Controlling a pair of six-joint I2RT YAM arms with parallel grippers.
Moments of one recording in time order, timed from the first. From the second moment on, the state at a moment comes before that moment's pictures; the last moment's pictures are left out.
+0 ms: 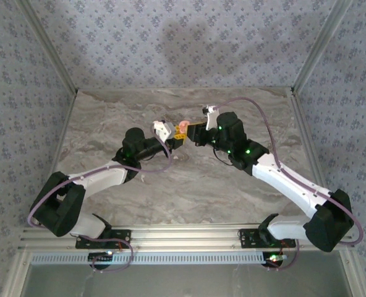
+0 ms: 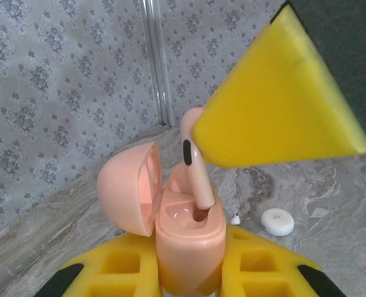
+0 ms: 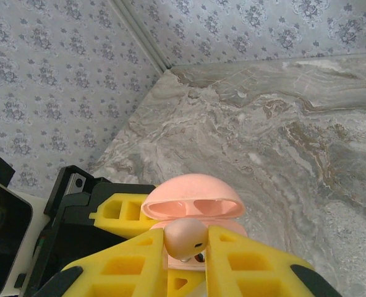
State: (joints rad) left arm -0.61 1.42 0.69 0.72 0.47 0.09; right arm 0.69 1.26 1.03 -0.09 -0.13 0.47
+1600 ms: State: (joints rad) left arm -0.62 1.40 0.72 0.67 0.46 0.10; right arm 0.52 1.29 1.11 -0.17 -0.50 0.55
